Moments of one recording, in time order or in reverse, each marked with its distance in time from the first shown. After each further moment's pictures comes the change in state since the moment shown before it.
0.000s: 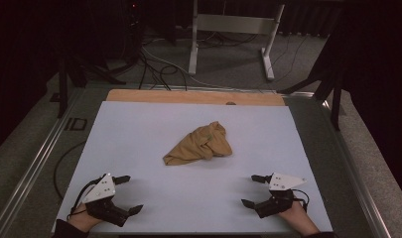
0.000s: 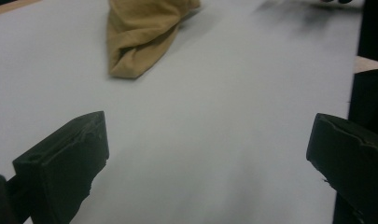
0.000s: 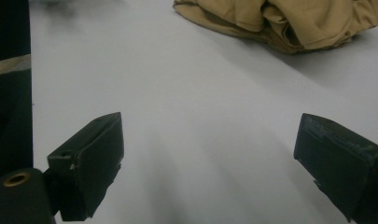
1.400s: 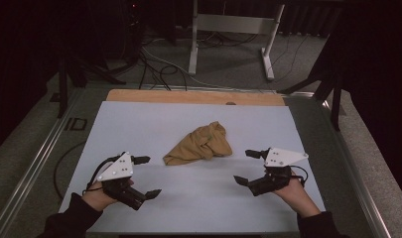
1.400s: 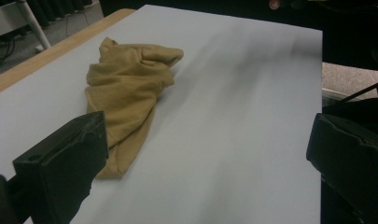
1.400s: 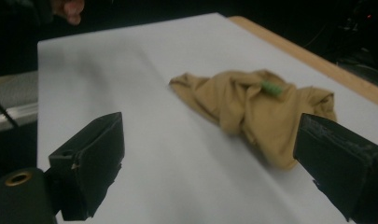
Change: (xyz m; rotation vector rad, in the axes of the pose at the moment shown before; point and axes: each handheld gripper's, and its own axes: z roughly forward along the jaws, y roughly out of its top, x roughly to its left) left arm -0.003 0.090 0.014 -0.040 -0.077 0.114; right arm -0.003 0.095 -0.003 -0.076 -0.012 -0.091
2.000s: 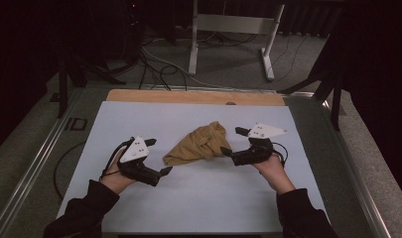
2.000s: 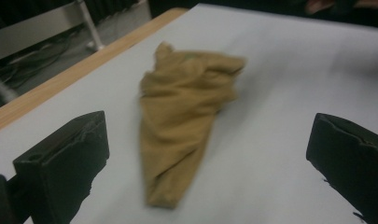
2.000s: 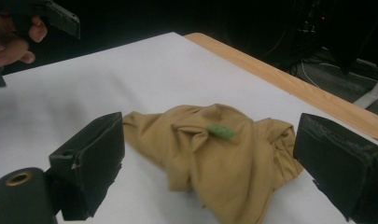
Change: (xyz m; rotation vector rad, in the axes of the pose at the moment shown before) left arm 0.032 0.011 0.043 0.021 0.193 -0.021; right arm -0.042 0.024 0.055 -0.036 -0.126 0.087
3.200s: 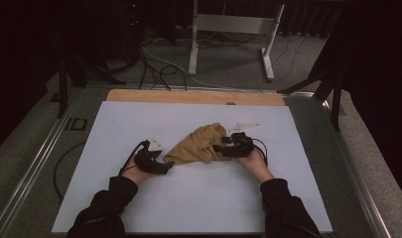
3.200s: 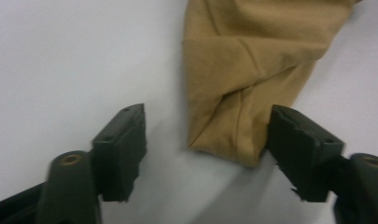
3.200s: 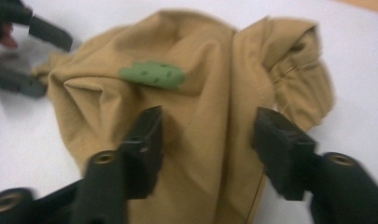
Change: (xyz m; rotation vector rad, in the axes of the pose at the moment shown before) left arm 0.030 -0.058 0.086 0.329 0.072 -0.166; right arm -0.036 -0.052 0.081 0.250 -0.017 0.138
